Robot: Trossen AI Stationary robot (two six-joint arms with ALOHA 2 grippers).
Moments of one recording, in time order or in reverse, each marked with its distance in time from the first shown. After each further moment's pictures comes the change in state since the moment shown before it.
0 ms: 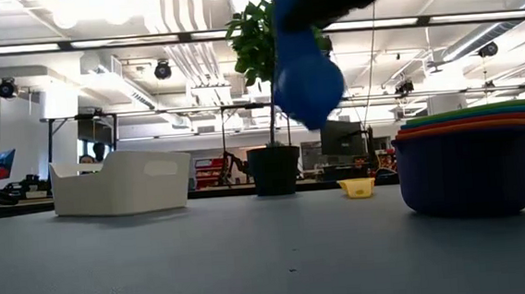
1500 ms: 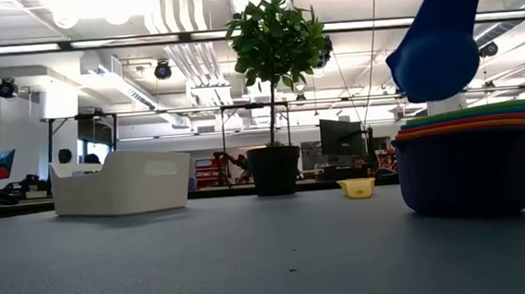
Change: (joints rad) left arm -0.008 0.025 -0.001 0.060 -0.123 -0.001; right arm 0.639 0.086 -0.223 0.149 1.114 -0.004
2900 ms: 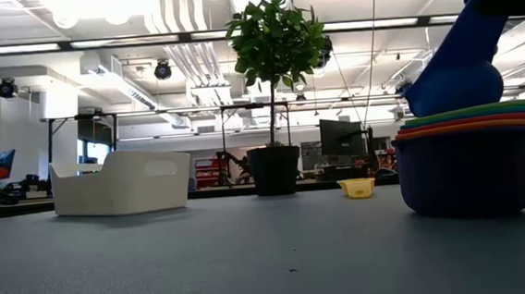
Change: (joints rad) left arm 0.000 0.000 0.000 0.003 0.002 -0.036; right arm 0.030 0.084 0.004 -0.001 -0.037 0.071
